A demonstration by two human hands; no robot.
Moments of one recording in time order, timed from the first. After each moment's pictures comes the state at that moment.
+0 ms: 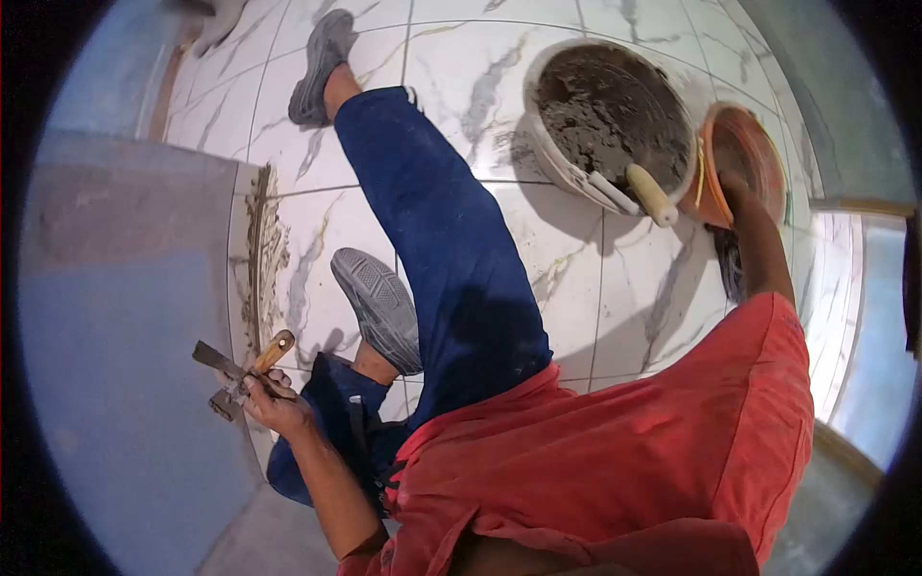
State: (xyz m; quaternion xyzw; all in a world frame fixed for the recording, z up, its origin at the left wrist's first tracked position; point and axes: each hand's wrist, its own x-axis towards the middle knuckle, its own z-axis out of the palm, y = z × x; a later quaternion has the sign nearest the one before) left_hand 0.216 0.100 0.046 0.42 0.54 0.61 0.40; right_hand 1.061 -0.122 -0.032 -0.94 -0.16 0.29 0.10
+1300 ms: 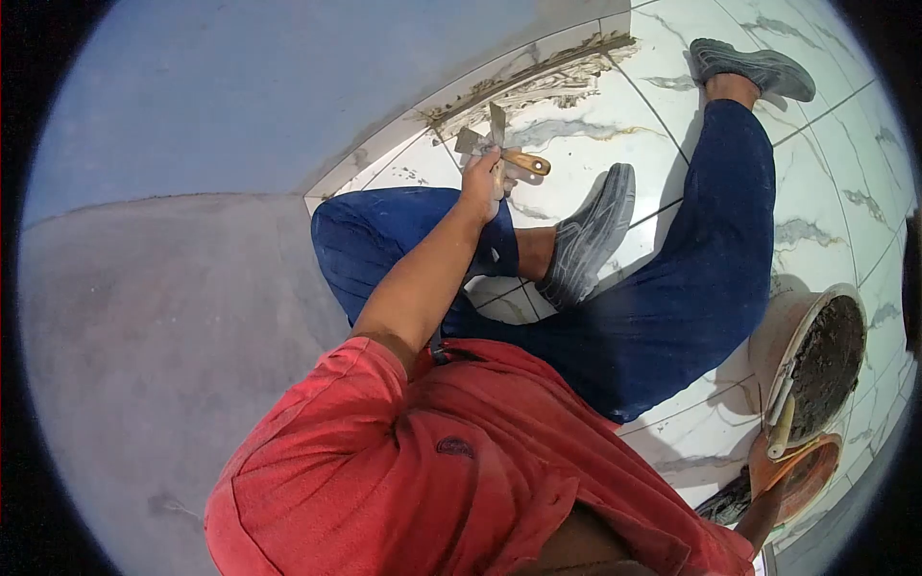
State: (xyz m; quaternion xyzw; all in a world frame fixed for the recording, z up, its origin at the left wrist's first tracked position) left_hand 0.187 0.125 -0.078 0.13 0.58 0.56 0.57; right_hand 1.089 -0.134 -0.025 -0.86 -0.08 0.28 0.43
